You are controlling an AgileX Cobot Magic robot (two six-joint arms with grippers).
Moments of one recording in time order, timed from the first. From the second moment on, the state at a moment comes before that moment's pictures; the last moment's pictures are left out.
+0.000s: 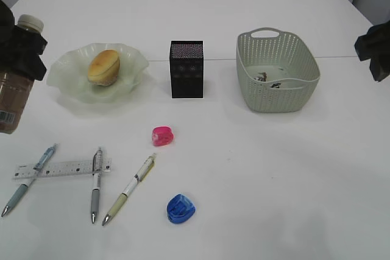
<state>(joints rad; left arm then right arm) -0.14 1.62 -1.28 -0.10 0.83 0.06 0.33 1.40 -1.22 -0.43 1.13 0.38</state>
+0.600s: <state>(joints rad) -0.10 1.62 -1.27 -0.08 0.64 0.05 0.33 1.40 -1.22 -0.44 1.14 0.38</state>
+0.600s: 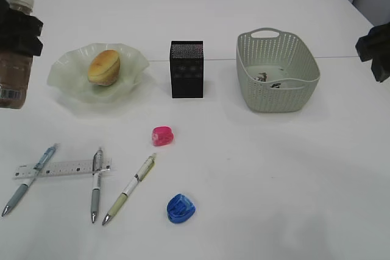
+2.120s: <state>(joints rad) -0.04 1.90 -0.67 -0.02 -1.09 -0.04 0.33 1.40 -1.22 -0.56 1.08 0.37</state>
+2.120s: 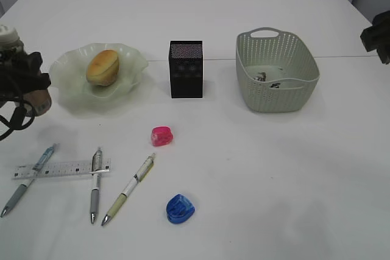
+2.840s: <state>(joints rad) -0.04 2.04 -0.73 0.00 -1.10 -0.04 0.33 1.40 -1.22 -0.59 1.06 0.37</state>
